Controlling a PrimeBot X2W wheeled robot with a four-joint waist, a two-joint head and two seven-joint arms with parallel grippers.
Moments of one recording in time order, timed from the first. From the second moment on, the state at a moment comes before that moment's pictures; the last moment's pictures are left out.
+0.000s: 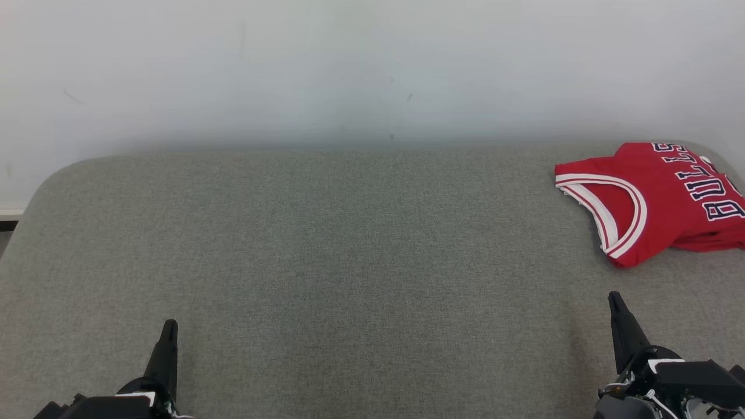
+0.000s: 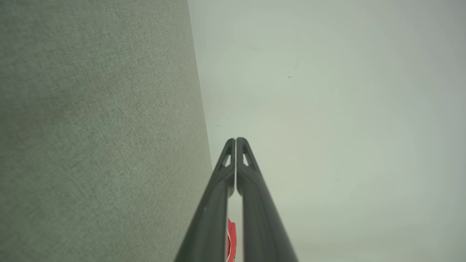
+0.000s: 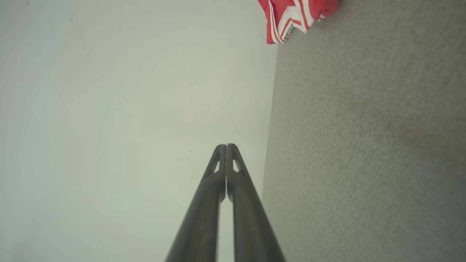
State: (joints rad) left arm -0.10 0.05 0.11 0.25 -1.61 -0.13 0.12; right arm -0.11 -0.05 -0.11 0.24 1.62 0.13 0.11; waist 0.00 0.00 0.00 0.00
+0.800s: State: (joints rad) left arm -0.11 0.05 0.11 0.25 -1.61 -0.13 0.12; right arm -0.11 -0.05 -0.11 0.24 1.62 0.13 0.11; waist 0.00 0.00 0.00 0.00
